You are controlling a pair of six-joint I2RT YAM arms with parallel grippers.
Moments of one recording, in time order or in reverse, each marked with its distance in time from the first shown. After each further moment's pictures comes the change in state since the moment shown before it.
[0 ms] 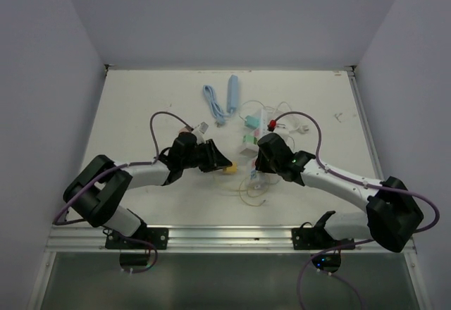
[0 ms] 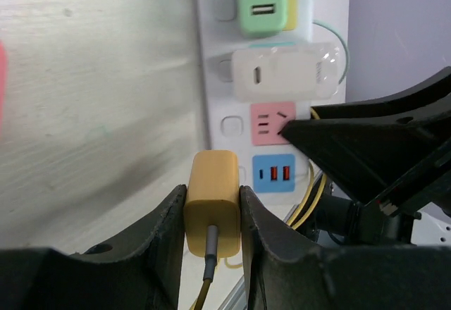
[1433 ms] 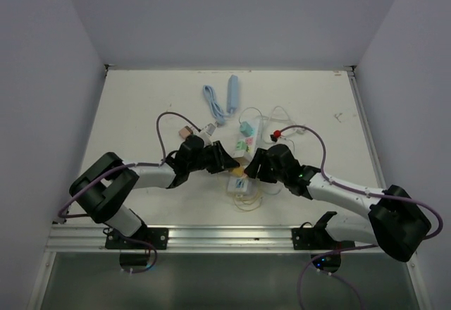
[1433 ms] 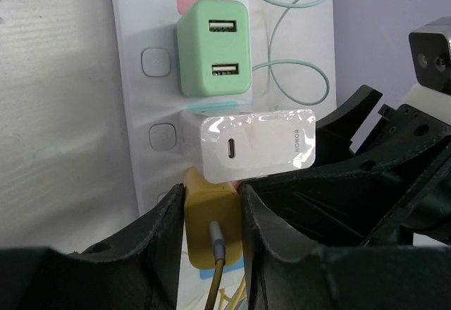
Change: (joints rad) left arm -0.069 0.032 -0.006 0.096 -0.076 -0.020; right arm -0.018 -0.090 -0.229 0.323 -0.215 0.132
